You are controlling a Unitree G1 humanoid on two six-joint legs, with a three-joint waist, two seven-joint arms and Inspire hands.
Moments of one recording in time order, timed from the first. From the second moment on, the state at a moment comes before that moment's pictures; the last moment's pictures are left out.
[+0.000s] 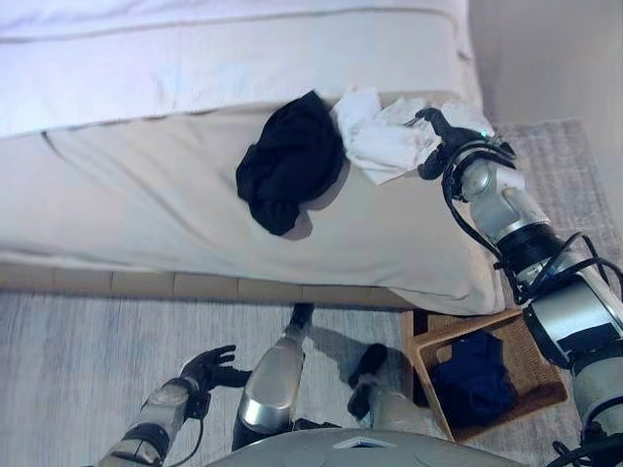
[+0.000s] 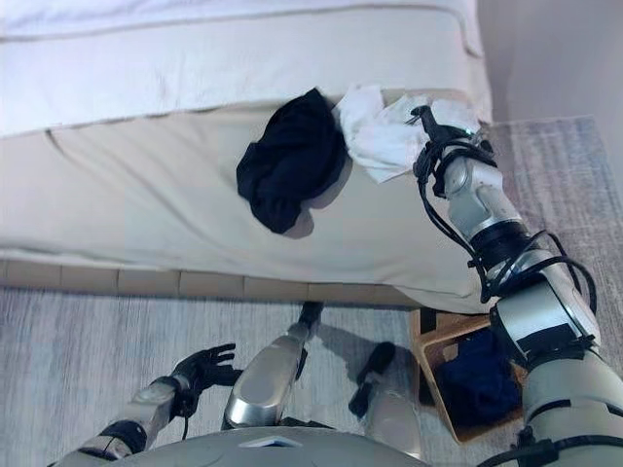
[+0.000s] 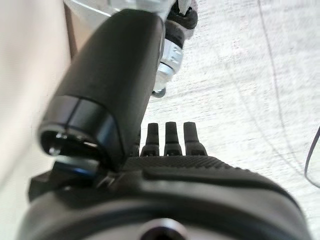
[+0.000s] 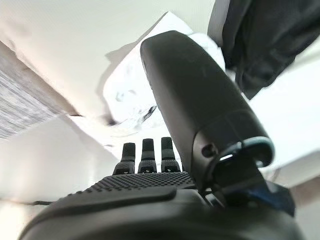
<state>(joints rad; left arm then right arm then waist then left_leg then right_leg) -0.09 0.36 -0.19 0.99 -0.21 0.03 -0.16 -0.97 -0.67 0.52 0.62 -0.43 0.33 0.02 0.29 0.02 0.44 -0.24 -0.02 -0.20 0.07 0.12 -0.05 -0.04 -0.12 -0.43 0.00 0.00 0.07</state>
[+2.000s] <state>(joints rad) -0.08 0.39 -0.16 0.92 -0.16 0.04 -0.11 -0.68 -1.01 0.15 0.32 -0.10 0.25 0.19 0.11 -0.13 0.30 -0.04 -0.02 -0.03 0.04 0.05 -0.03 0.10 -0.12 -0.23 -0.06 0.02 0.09</state>
